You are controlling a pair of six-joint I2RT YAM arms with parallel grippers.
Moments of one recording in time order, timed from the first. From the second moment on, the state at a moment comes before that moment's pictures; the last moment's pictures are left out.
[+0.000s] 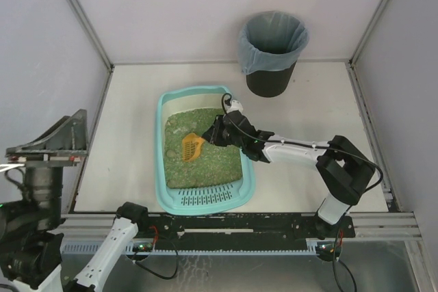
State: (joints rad) left arm -0.28 0.42 1.36 -0.55 -0.25 -0.64; right arm 0.89 1.66 1.00 0.16 0.05 0.87
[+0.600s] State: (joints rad) left arm -0.28 0.35 1.45 -0.30 -0.07 -0.64; right arm 0.89 1.77 1.01 0.29 0.00 0.97
